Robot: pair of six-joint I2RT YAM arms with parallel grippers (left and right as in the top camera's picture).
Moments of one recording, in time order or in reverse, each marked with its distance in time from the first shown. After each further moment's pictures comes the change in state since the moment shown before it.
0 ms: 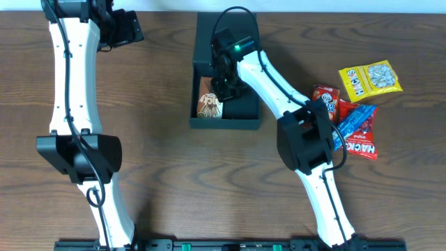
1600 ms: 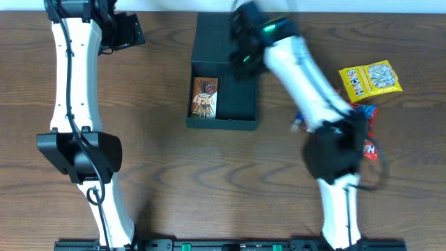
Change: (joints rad) left arm -0.005 0.000 -0.060 0.013 0.006 -0.001; right arm -0.141 -0.272 0.000 0.003 0.037 -0.051
